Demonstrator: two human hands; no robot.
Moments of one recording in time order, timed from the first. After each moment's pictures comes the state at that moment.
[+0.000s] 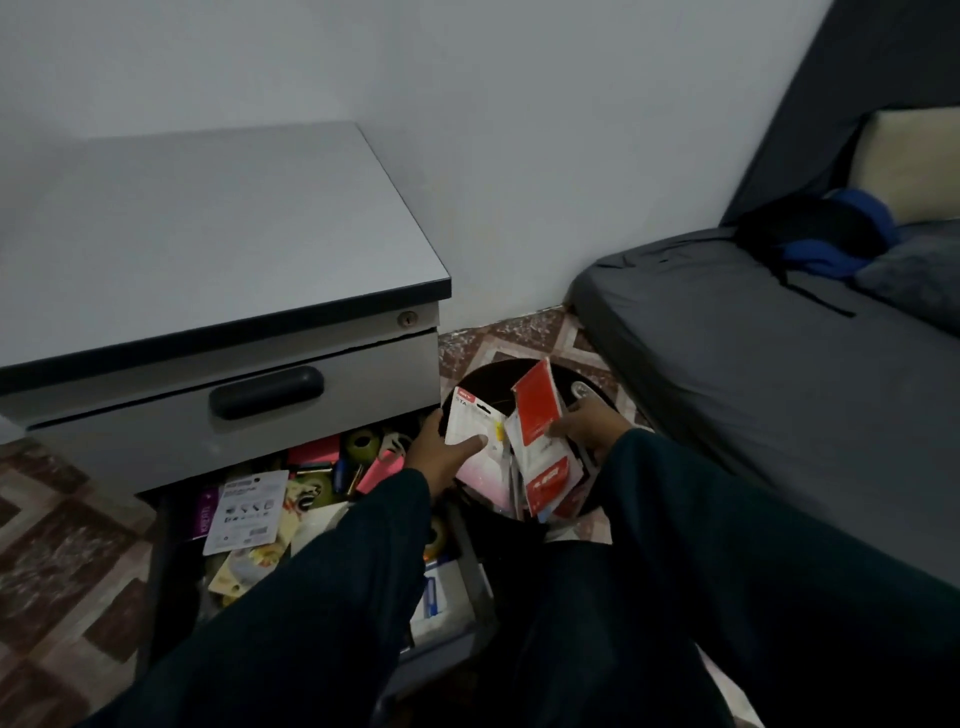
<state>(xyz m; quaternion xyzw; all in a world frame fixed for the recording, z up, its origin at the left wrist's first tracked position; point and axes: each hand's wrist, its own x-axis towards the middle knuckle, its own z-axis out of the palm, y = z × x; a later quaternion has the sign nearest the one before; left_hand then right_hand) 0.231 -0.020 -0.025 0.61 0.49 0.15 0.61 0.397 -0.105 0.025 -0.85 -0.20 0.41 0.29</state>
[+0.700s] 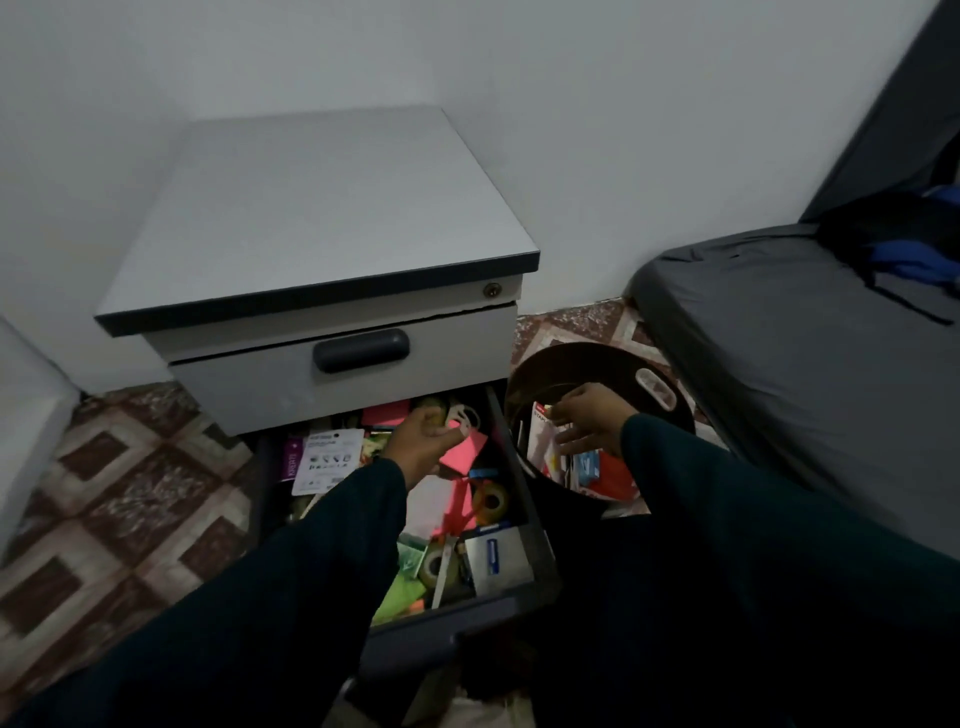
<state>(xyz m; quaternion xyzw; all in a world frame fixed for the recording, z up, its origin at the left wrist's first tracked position) 0.131 -0.009 -0.025 0.58 0.53 0.17 0.60 0.327 -0.082 0.020 -0.77 -0.23 0.48 0.35</state>
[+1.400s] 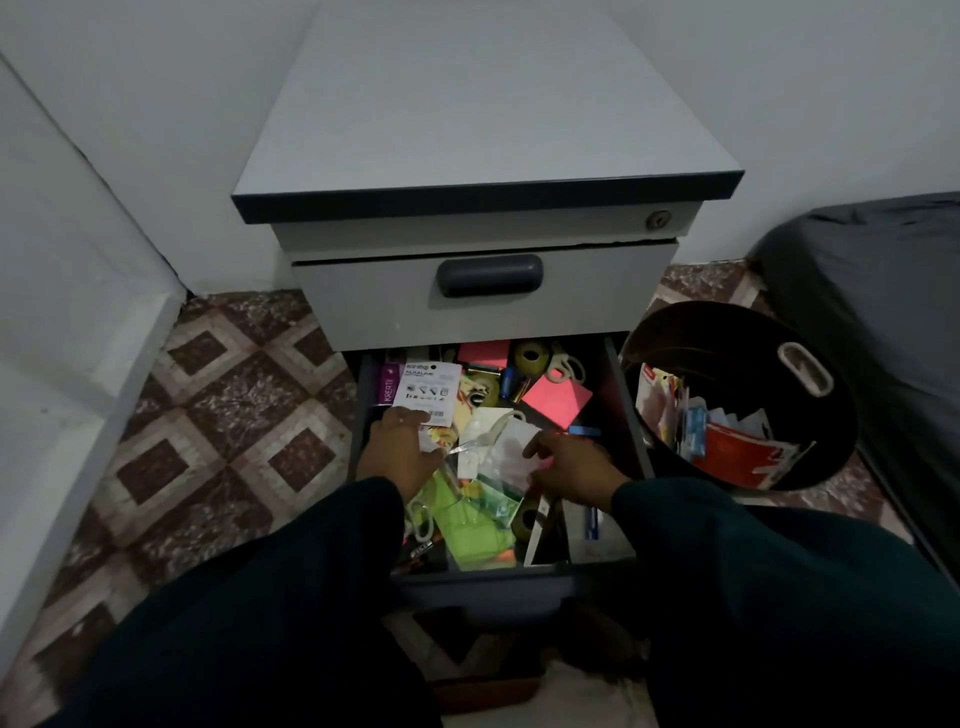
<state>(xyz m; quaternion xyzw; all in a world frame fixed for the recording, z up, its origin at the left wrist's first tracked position) -0.009 0.006 -0.100 0.75 0.60 0.06 0.27 0.201 -0.059 -0.098 -0.72 -0.55 0.41 0.07</state>
